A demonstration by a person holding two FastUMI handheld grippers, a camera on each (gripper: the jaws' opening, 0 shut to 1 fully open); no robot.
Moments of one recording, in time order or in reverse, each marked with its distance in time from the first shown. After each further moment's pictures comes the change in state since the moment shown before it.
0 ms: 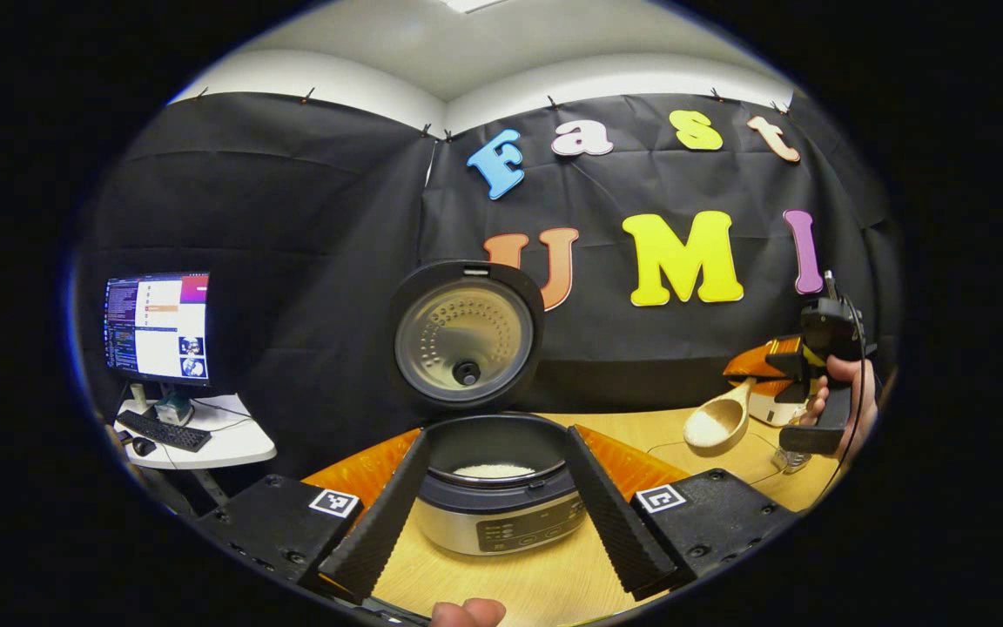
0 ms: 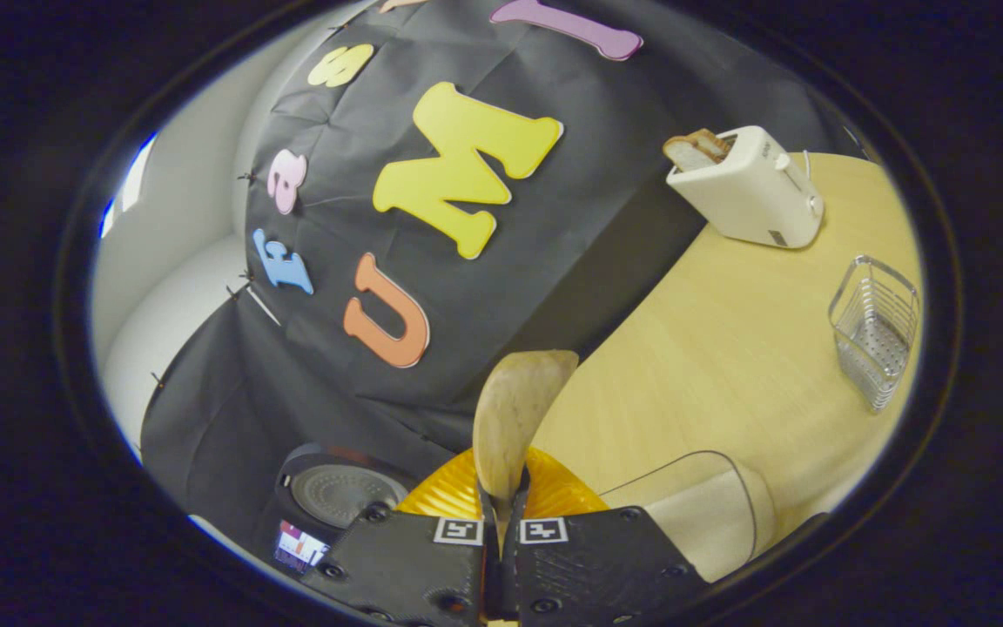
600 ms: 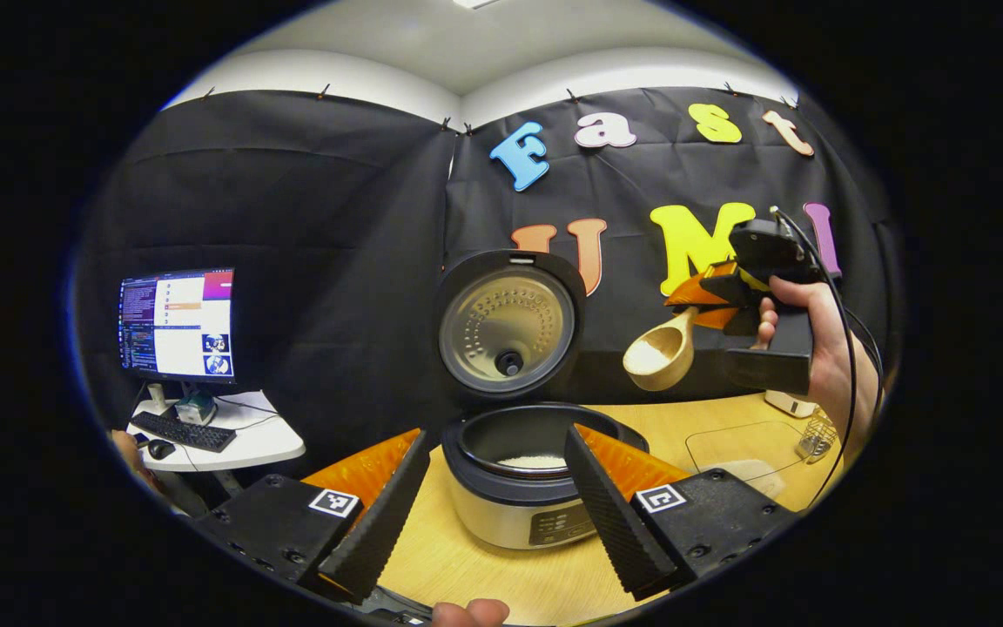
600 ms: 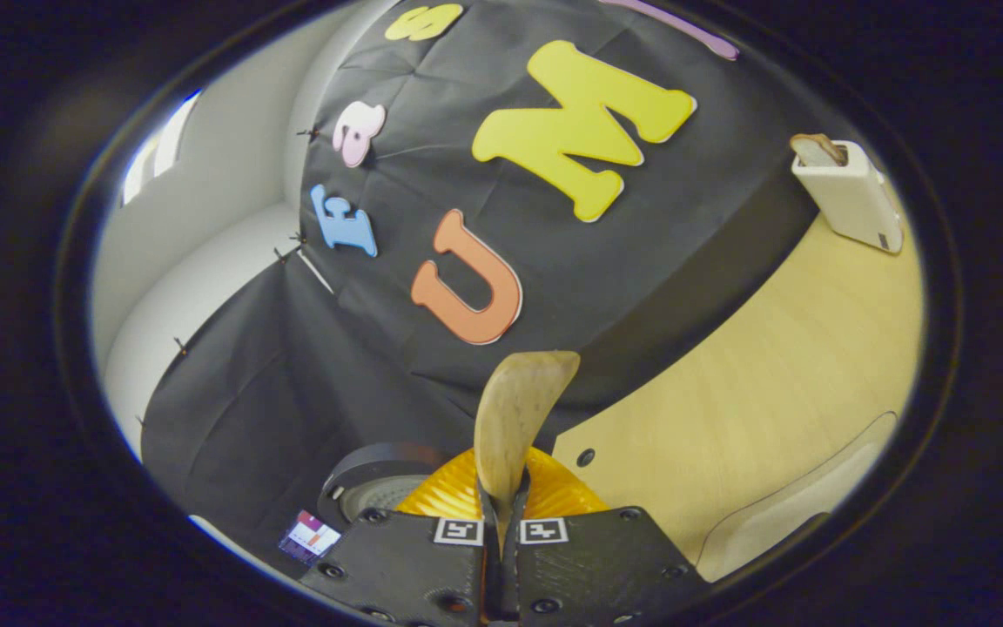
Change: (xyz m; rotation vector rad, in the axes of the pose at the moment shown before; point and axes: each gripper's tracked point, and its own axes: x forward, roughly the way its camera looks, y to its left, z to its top) left arm -0.002 0.041 -0.010 0.012 0.033 0.061; right arm 0.085 0.146 -0.052 -0.147 0.042 0.121
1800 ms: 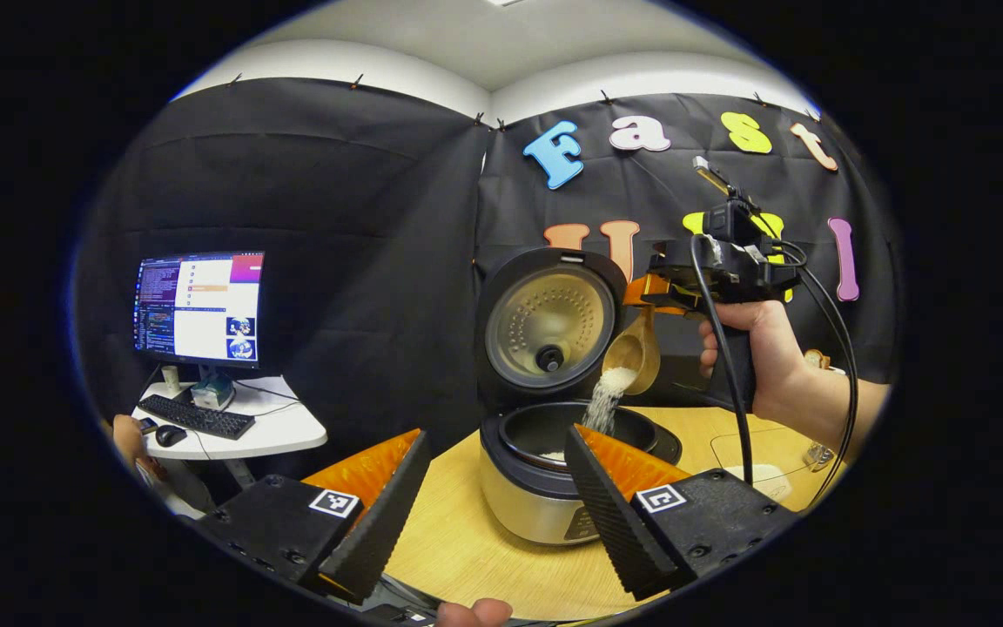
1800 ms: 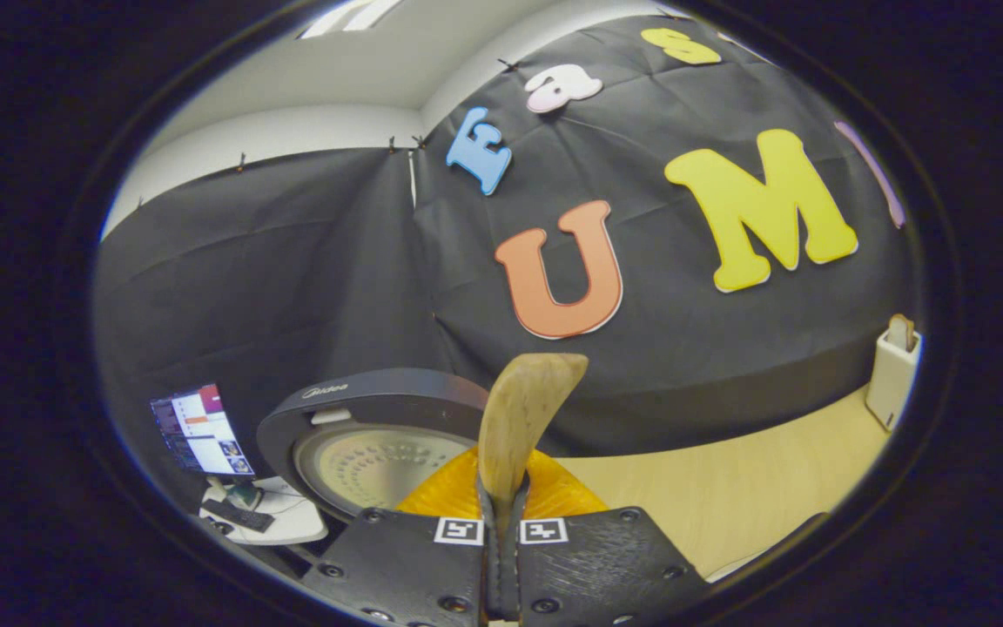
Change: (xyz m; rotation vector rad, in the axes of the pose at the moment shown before) left arm -0.005 0.035 -0.004 -0.075 0.016 0.048; right arm 0.053 0.076 -0.058 -0.636 -0.053 -0.011
